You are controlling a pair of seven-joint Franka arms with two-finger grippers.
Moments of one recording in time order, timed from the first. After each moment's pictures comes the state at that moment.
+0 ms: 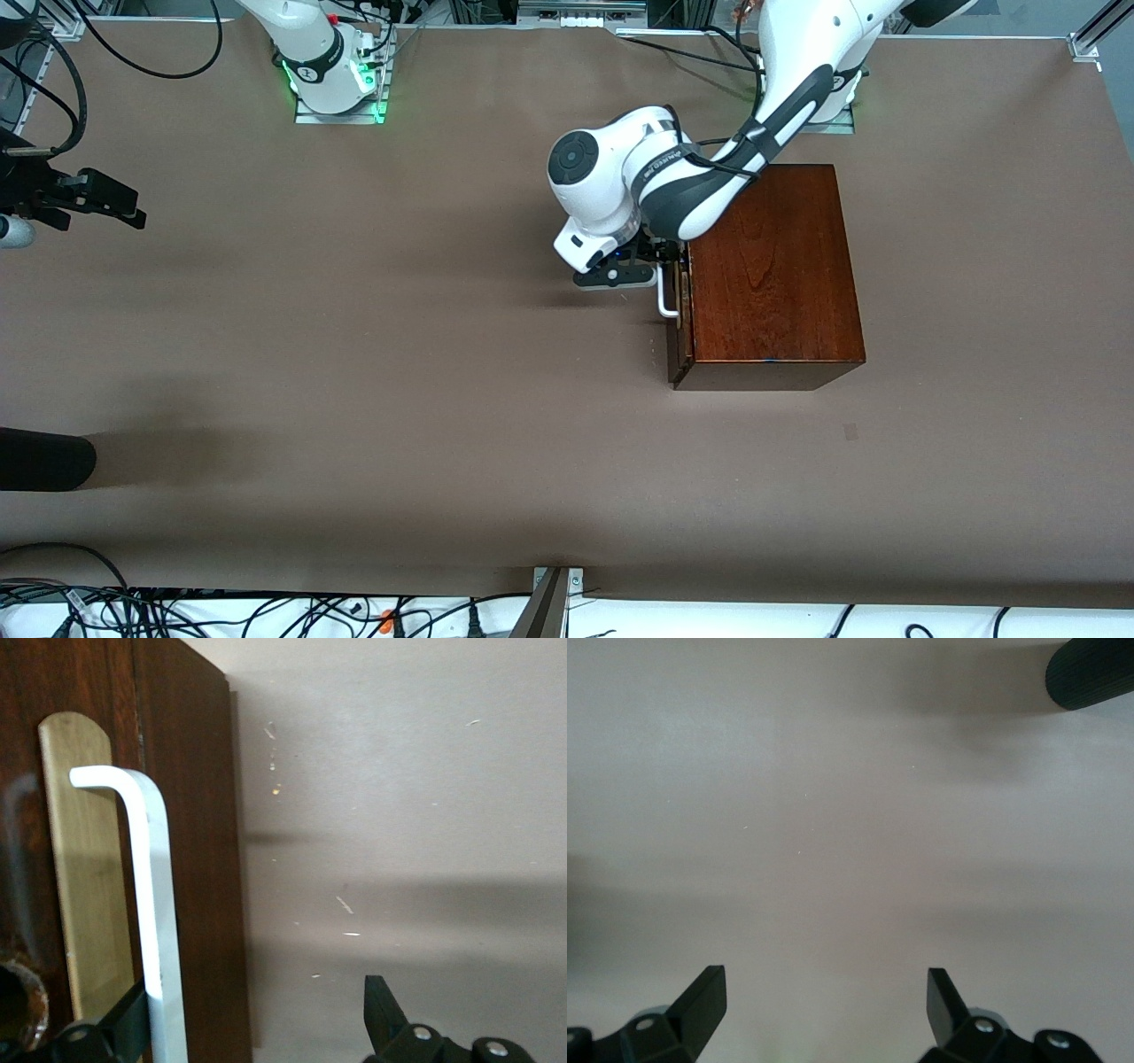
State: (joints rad) left arm -0.27 0.67 -0.66 -1.60 0.59 1.83 -1.09; right arm -0.01 0.02 -0.05 -1.63 0.00 1.60 -0.09
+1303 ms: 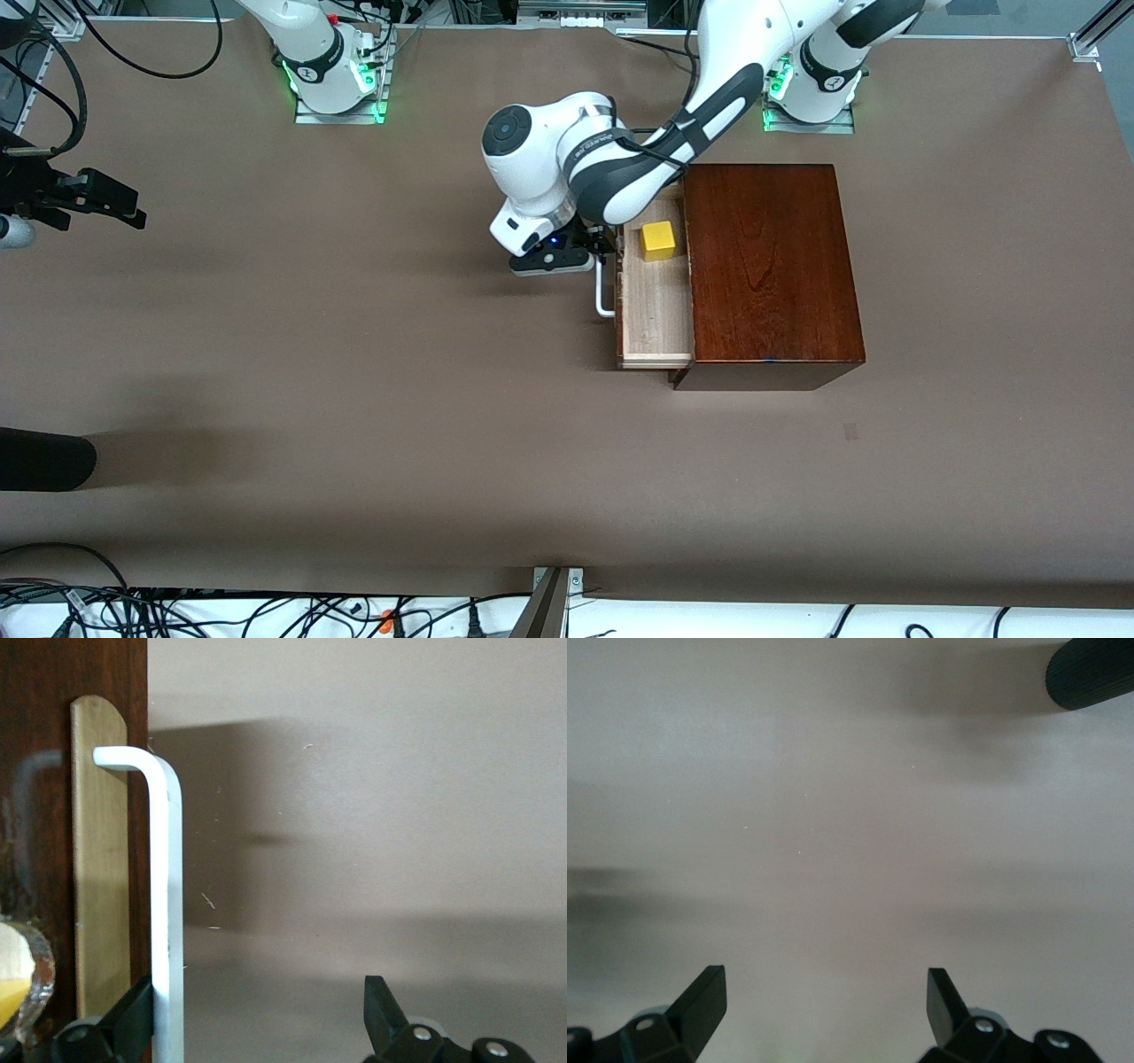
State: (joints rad) left arm -0.49 0.80 -0.58 -1.35 0.59 1.82 -1.18; right arm -0.01 0.02 -0.05 -1.63 0.00 1.60 -0.09
